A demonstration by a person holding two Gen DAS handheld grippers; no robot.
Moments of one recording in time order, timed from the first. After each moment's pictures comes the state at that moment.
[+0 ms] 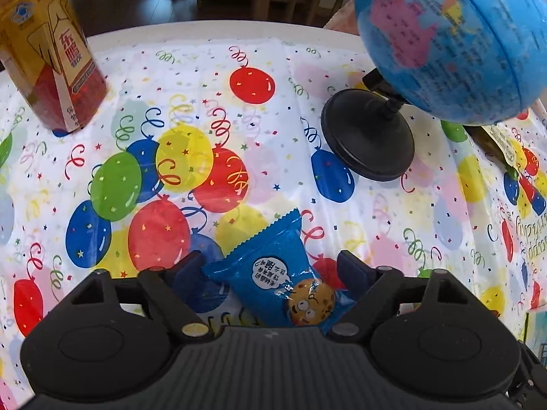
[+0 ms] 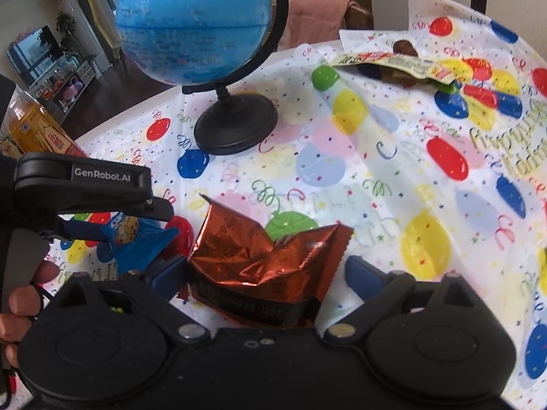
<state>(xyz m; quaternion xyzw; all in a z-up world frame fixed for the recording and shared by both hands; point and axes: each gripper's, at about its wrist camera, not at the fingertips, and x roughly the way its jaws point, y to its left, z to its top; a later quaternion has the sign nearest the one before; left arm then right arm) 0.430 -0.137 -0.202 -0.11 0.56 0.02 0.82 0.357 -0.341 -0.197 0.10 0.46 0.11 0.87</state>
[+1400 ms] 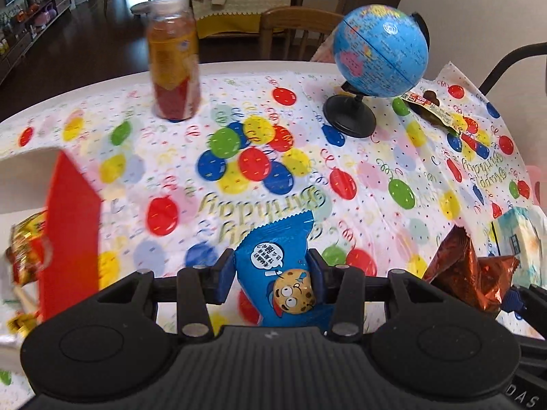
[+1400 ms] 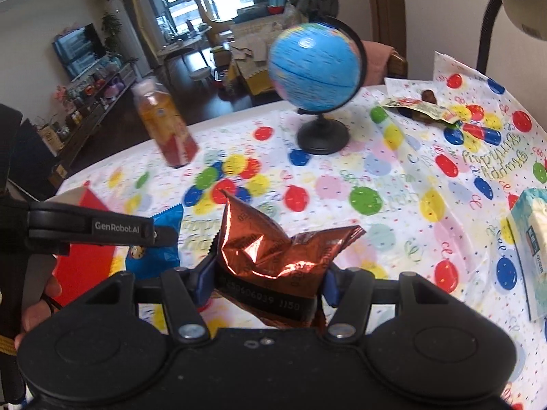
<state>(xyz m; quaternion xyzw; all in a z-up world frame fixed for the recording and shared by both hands) 0.244 -0.079 -0.090 -0.08 0.51 -0.01 0.86 0.203 -0.283 -0.076 0.08 0.42 0.16 0.89</state>
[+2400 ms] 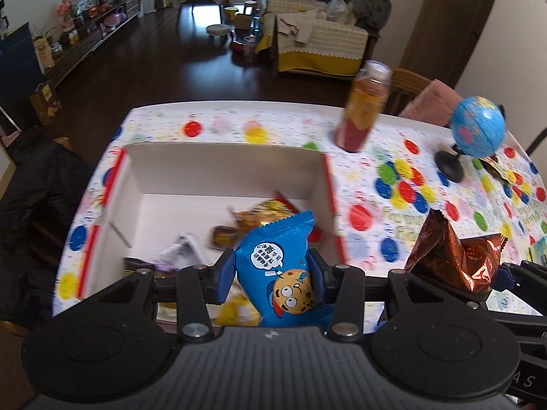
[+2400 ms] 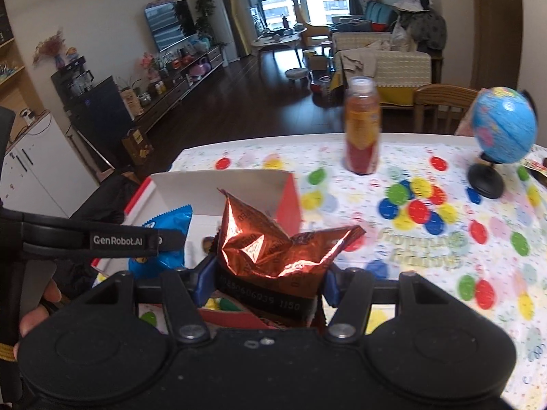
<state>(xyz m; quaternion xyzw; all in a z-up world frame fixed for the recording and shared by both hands) 0.120 0.155 -0.032 -0.11 0.46 0.09 0.88 0.134 -0.048 -0.018 0.01 0.39 0.29 0.88</state>
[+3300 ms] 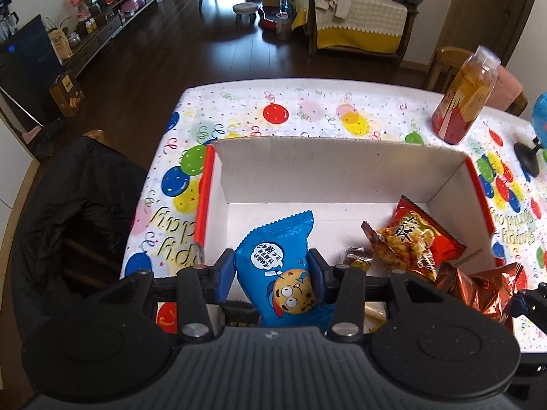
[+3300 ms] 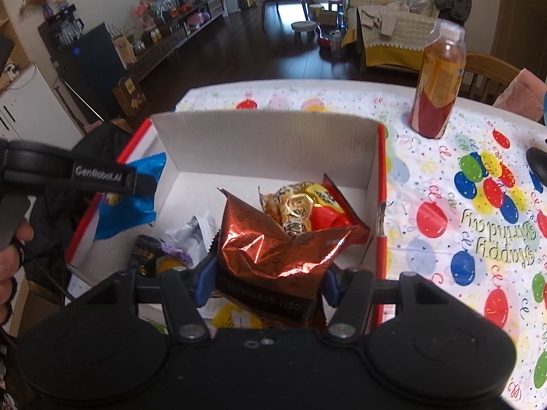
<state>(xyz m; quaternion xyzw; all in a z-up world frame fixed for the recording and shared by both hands) 0.173 0.279 -0.097 -0.07 0.50 0.12 0.85 0.162 0.081 -0.085 -0.04 0.46 0.27 0.84</state>
